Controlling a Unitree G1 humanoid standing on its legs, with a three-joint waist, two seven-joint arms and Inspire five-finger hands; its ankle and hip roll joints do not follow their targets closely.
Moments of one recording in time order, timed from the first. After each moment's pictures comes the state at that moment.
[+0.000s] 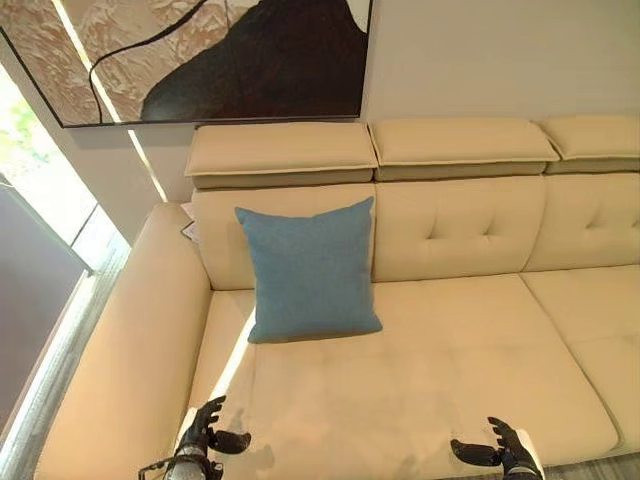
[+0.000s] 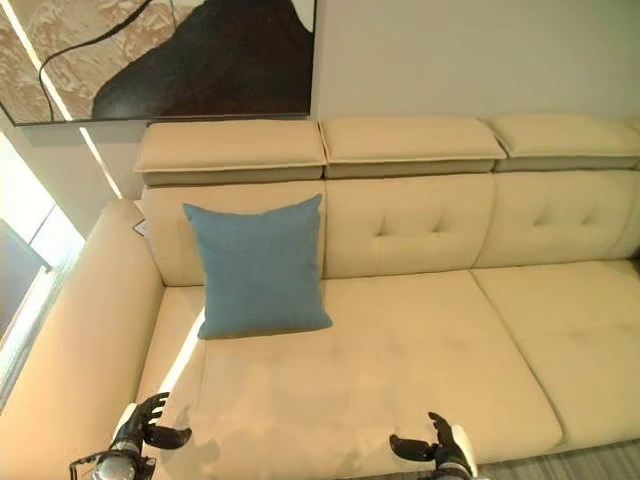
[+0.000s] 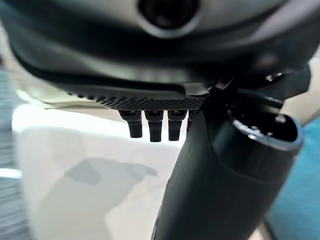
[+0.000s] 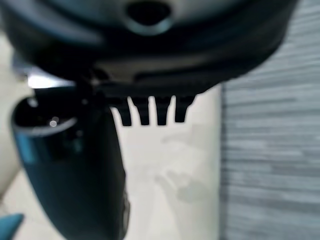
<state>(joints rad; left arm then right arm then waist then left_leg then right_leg) 0.09 0.32 -0.16 0.82 -0.03 -0.06 0.19 0.09 -0.38 0.05 0.94 -0.05 -0.05 -0.25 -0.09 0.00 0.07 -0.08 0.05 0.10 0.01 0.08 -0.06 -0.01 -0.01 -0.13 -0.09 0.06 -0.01</state>
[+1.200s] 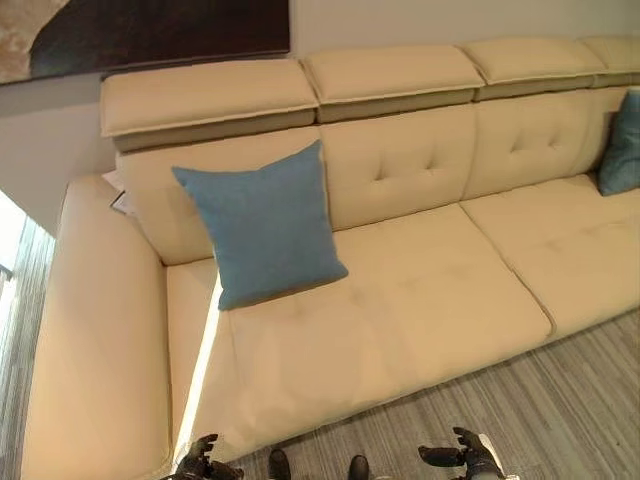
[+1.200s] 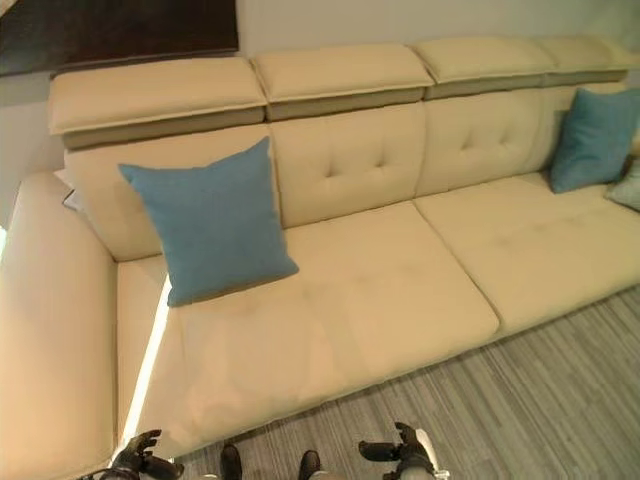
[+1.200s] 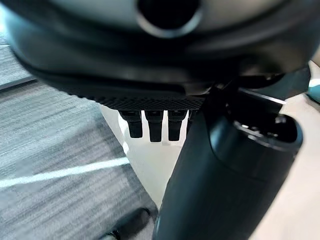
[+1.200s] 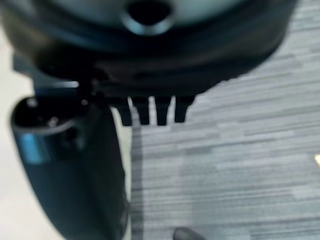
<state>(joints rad) 0.02 0.29 -0.19 1.09 -0.03 -0.06 0.19 -0.03 -0.26 0.12 1.16 -0.02 -0.04 -0.24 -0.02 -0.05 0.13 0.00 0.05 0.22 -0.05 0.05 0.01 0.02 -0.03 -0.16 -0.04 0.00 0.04</state>
